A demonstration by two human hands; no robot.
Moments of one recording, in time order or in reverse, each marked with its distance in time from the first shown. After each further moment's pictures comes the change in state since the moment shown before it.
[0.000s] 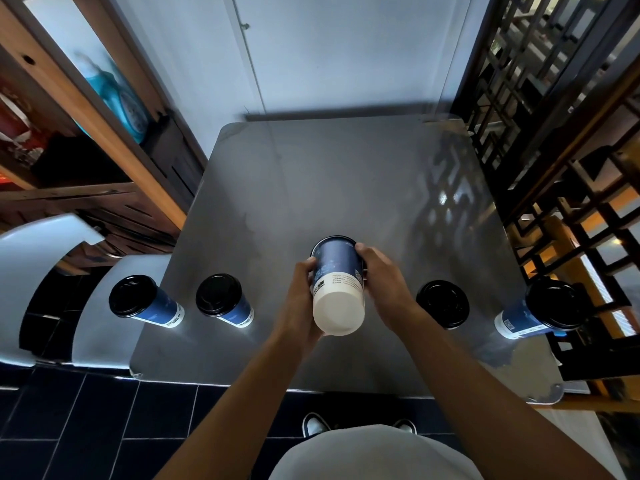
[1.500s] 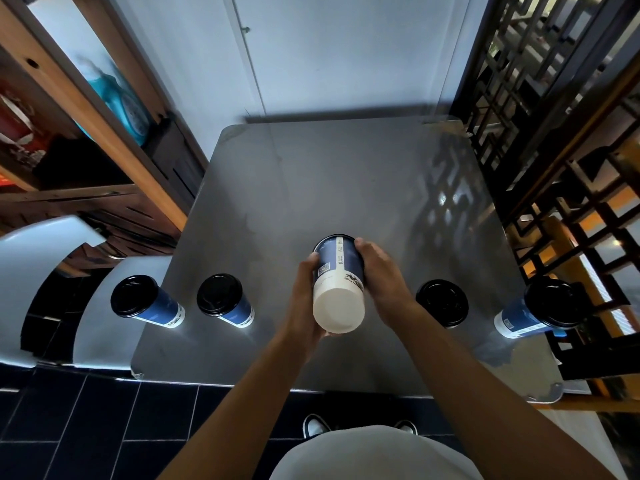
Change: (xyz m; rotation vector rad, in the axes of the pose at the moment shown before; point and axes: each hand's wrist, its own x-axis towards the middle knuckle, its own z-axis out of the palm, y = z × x) left_hand -0.015 0.003 0.006 0.013 -0.036 -0.007; right_hand 0.001 -0.003 0.004 -0.010 0.015 -0.016
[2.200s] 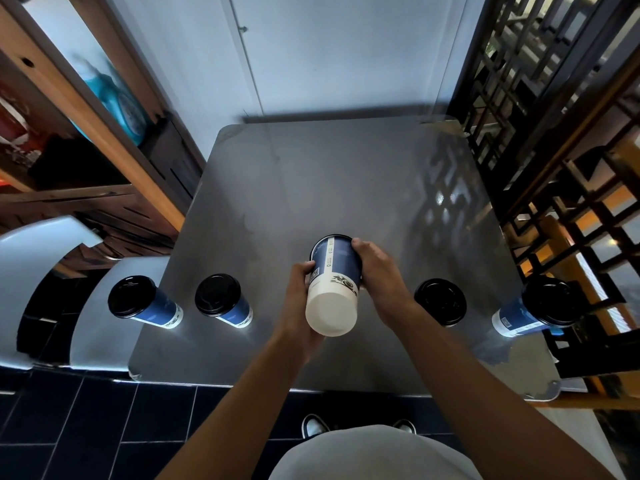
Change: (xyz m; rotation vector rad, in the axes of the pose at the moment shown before) left_hand -0.008 0.003 0.002 -0.064 -0.006 -0.025; right_hand -0.002 -0.001 -0.001 -0.019 0.005 0.014
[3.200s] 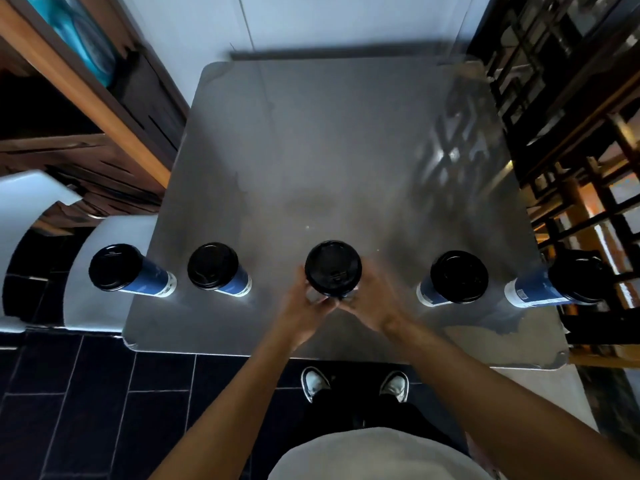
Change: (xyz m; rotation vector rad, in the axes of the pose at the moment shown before) left_hand 0.074 -0.068 -0.099 0.859 0.063 0.247; right_hand 0.008 0.118 -0.011 -0.672 -0.245 -0.244
